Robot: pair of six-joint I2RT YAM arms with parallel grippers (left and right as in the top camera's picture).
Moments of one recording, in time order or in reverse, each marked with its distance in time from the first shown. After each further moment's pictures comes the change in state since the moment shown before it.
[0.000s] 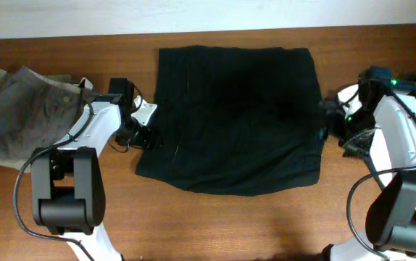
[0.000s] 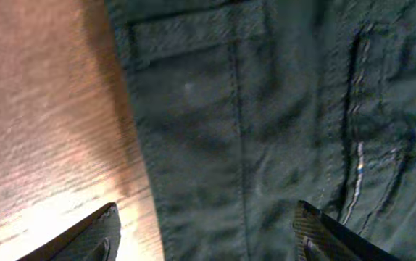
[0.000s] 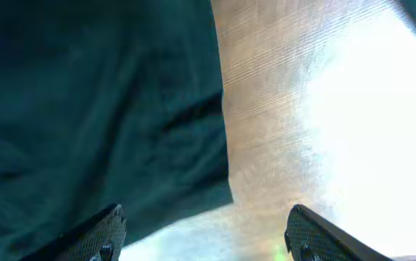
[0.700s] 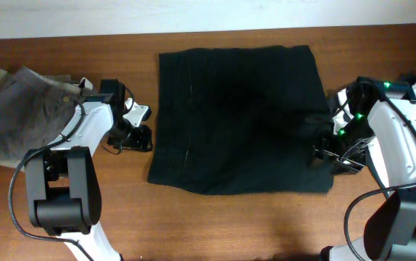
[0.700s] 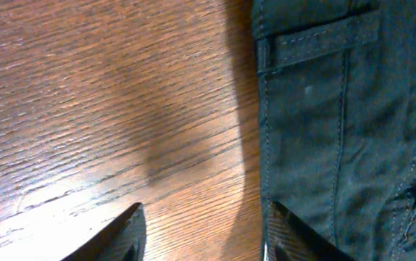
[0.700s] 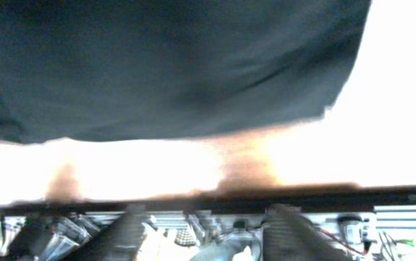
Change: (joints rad) left arm 0.047 0.000 0.000 -0.033 -0.018 -0.005; right arm 0.072 -0.080 0.007 -0.269 -0.086 -0.118
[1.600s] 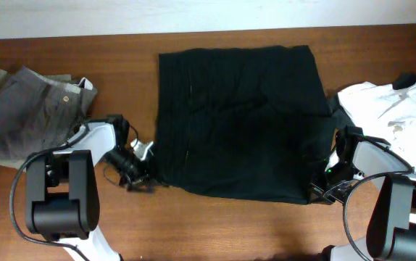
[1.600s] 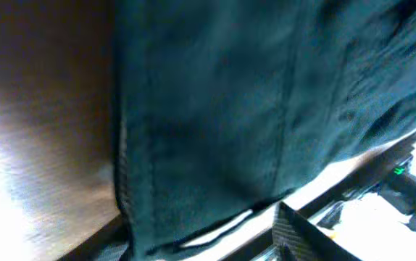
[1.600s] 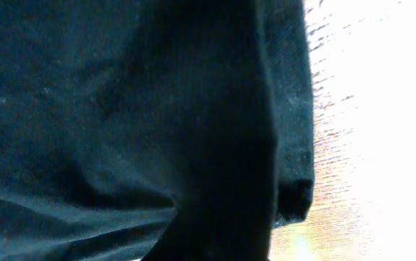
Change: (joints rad) left arm 0.006 -0.035 -0.257 -0.166 0.312 -0.158; right arm -0.082 0.002 -0.570 0.575 0.020 0.172
